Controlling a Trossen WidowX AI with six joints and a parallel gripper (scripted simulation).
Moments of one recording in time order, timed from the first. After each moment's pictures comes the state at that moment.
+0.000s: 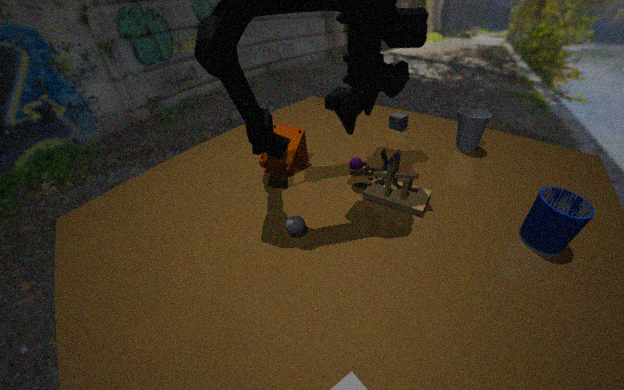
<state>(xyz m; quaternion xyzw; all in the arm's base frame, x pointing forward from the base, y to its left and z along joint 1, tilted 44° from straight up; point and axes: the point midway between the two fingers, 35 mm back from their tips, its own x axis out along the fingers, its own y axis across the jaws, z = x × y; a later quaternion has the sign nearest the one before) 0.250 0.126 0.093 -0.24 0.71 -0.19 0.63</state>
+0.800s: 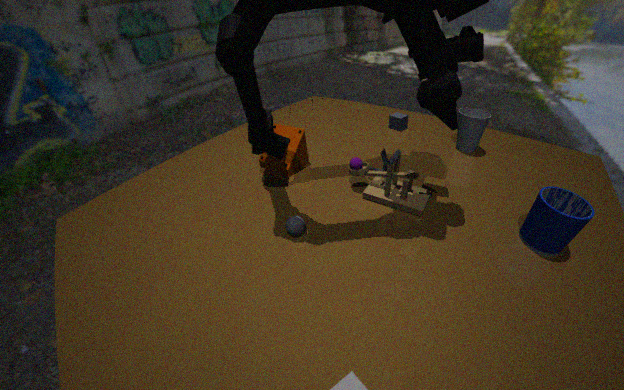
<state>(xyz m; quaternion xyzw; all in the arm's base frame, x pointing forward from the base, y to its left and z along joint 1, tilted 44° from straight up) 0.409 0.187 0.099 -0.33 0.51 -0.05 0.80</state>
